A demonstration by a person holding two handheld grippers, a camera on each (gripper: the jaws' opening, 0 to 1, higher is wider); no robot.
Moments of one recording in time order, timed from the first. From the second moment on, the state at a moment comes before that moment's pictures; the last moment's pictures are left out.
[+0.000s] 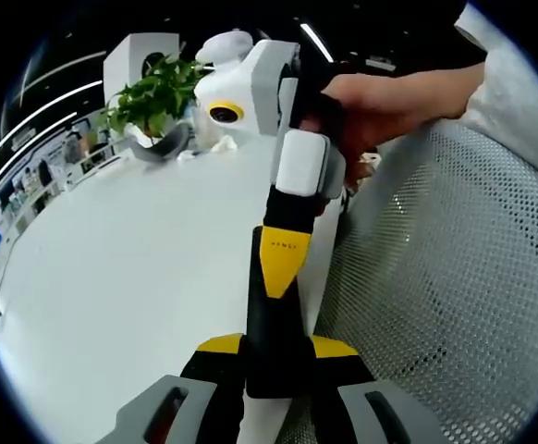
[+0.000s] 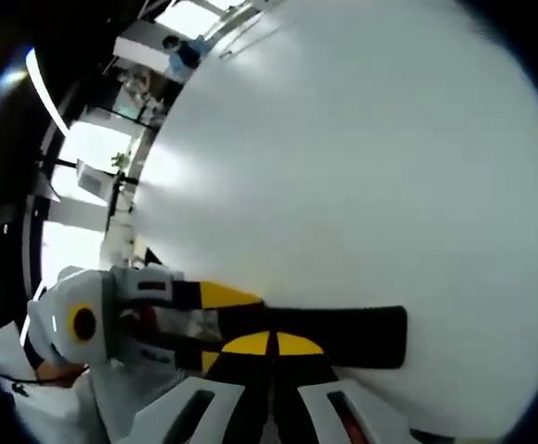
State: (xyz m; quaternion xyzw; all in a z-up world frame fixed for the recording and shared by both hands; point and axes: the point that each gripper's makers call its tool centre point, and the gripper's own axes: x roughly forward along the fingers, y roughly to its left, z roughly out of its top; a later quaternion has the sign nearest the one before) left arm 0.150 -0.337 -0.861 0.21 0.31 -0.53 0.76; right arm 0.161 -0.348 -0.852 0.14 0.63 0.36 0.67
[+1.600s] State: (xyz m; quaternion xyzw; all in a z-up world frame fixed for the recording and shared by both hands) left arm 0.152 -0.336 -0.861 0.20 0.31 -0.53 0.76; right arm 0.165 -0.347 -0.853 0.08 0.60 0.37 0.70
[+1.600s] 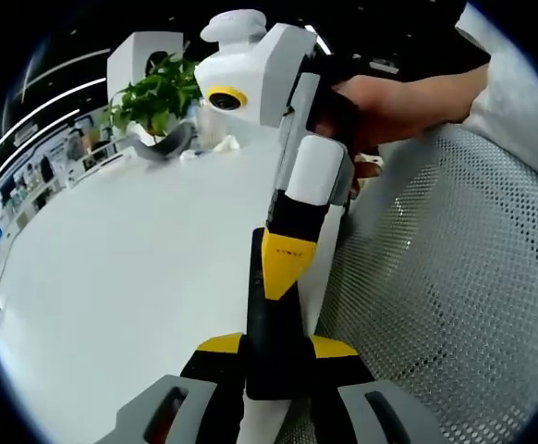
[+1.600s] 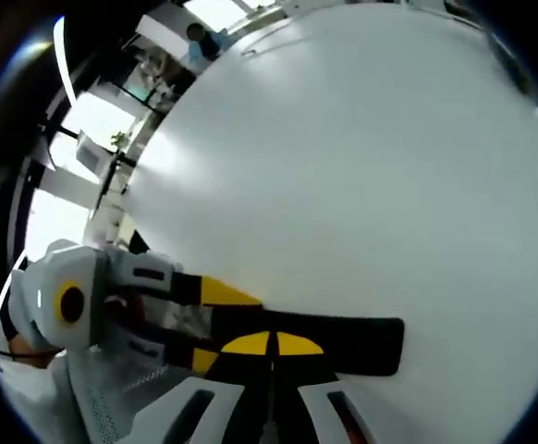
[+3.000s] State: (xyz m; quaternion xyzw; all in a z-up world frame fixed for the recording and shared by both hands) left arm 0.153 -0.337 -0.861 0.20 0.31 -0.53 0.76; right arm 0.166 -0.347 -0.853 0.08 0.60 0.38 0.70
